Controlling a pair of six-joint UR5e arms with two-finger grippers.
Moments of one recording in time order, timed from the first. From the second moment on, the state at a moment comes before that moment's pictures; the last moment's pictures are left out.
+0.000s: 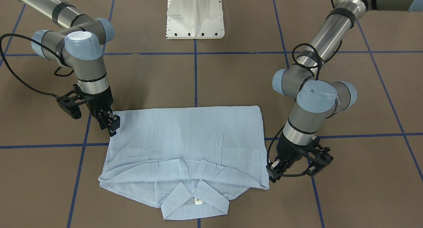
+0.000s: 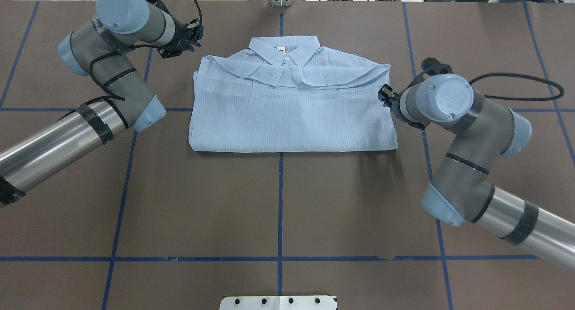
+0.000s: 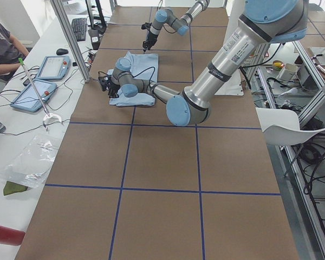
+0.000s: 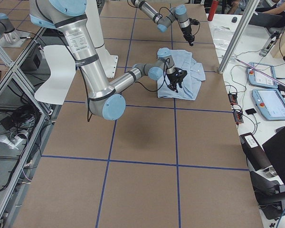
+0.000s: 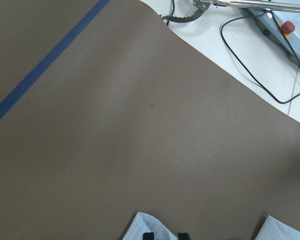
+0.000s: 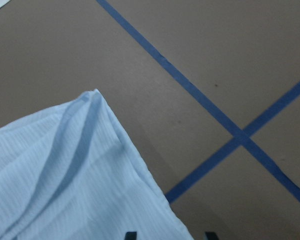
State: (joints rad) left arm -0.87 -2.33 -1.10 -2.31 -1.82 -1.61; right arm 0.65 -1.25 1.73 -1.26 1.61 1.81
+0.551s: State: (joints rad) left arm -0.87 -2.31 -1.11 -2.31 -1.82 -1.61; right arm 0.58 -1.32 1.79 -1.25 1.61 1.89
